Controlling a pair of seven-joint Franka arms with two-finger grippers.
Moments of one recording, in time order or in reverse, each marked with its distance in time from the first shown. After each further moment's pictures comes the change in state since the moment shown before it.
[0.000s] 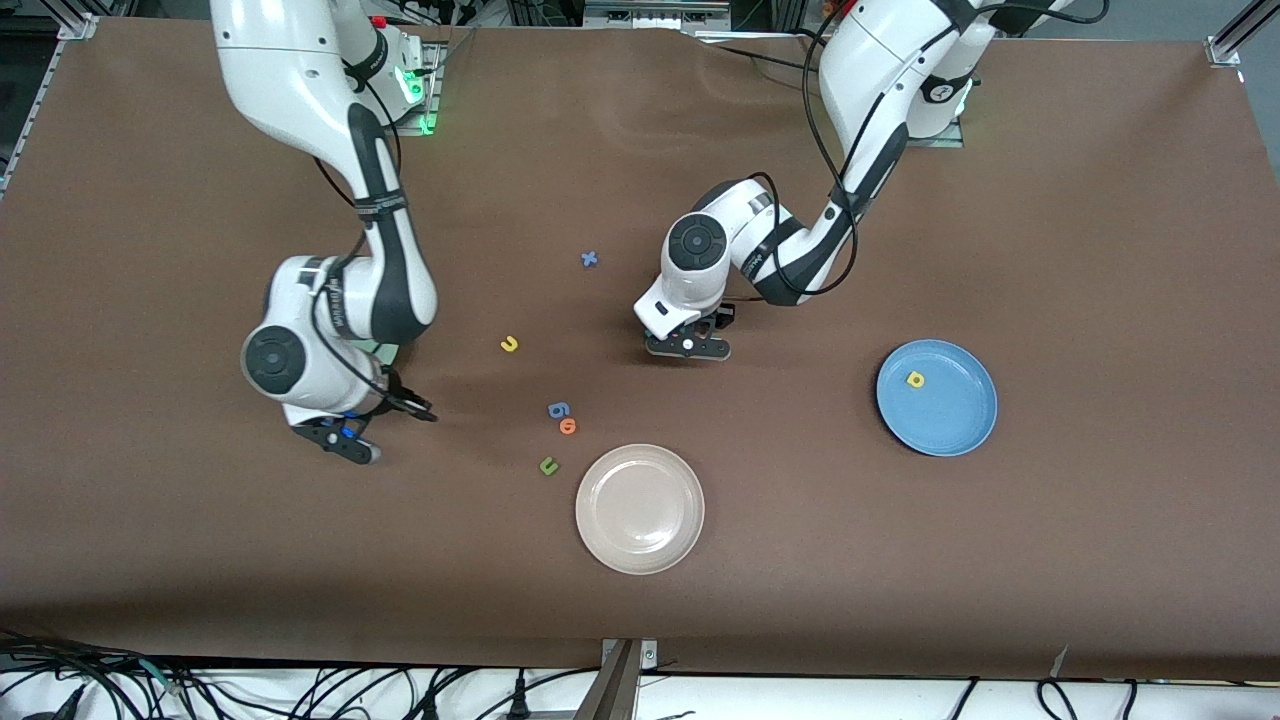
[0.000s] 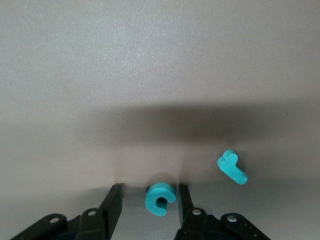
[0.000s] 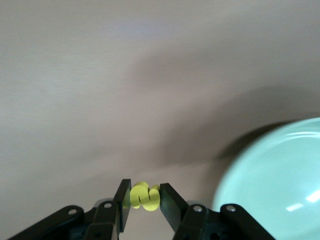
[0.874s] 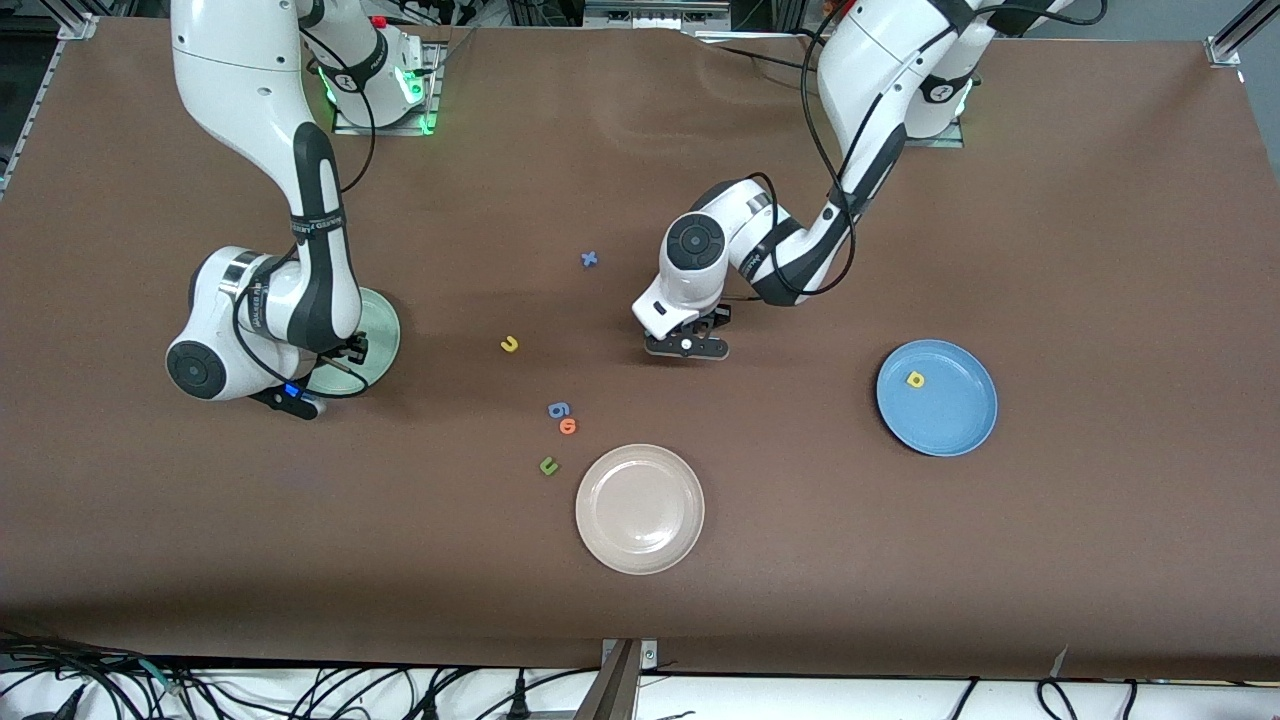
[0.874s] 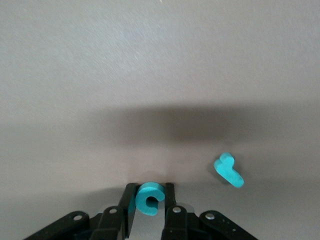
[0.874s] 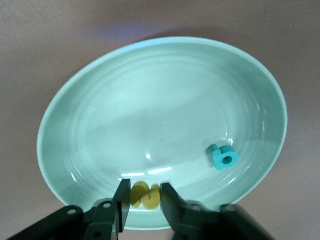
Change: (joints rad) left arm 0.005 0.002 0.003 0.013 0.000 0.002 -0.007; right arm -0.003 0.001 -0.125 -0.154 0.001 -0.208 -0.195
